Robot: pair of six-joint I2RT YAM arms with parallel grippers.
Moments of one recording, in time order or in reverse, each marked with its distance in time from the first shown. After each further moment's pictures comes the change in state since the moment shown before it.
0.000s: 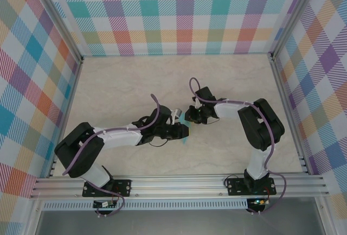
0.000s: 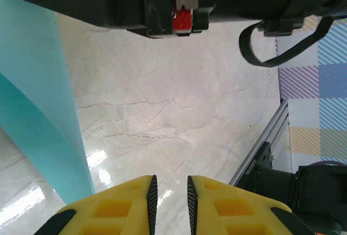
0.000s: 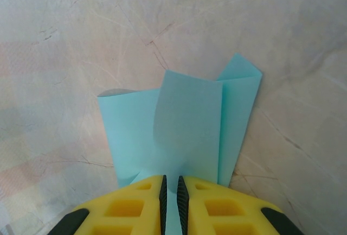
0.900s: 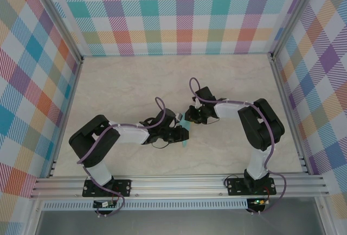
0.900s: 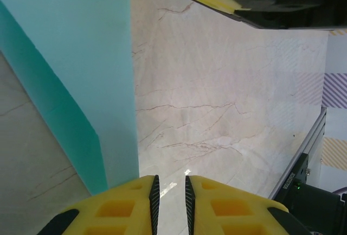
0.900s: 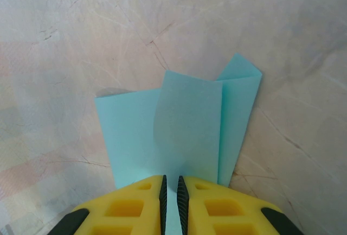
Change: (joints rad) left arm -0.001 0.147 0.012 0.021 -0.026 -0.024; right arm 0.000 0.000 0.000 0.000 0.000 0.000
